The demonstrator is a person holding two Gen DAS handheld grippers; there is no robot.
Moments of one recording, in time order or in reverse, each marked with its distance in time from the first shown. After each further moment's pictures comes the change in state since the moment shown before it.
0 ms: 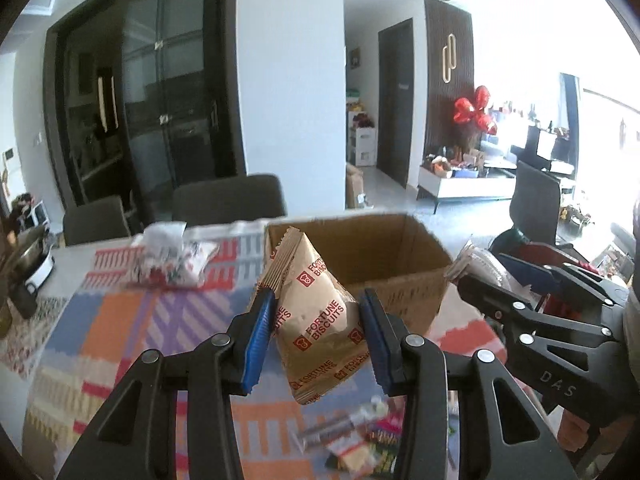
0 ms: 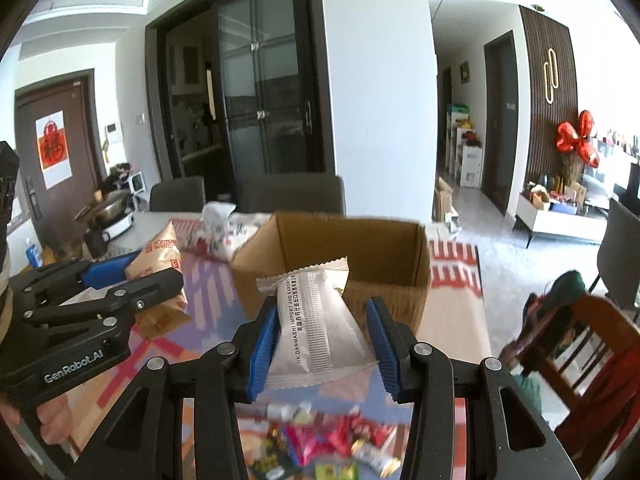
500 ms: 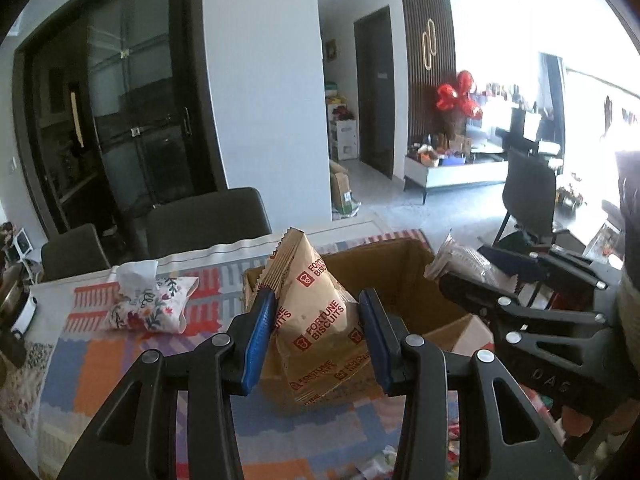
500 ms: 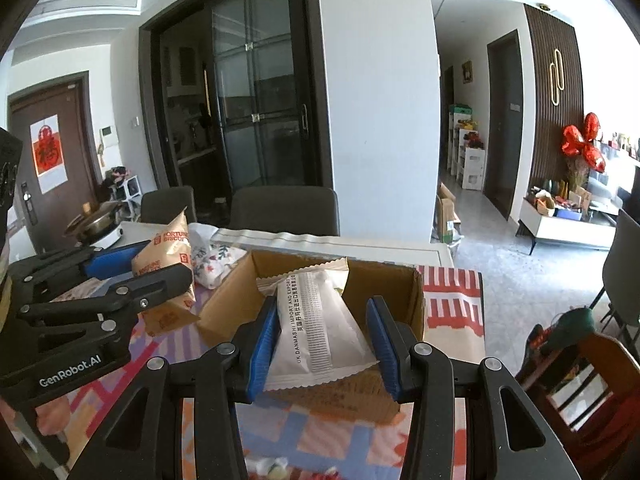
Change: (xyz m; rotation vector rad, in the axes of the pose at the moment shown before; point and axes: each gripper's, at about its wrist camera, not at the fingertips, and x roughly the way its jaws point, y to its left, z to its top) left arm 0.078 -0.002 0.051 0.085 0.043 -0.046; right arm 0.066 -0.031 0.049 0.001 0.033 0.012
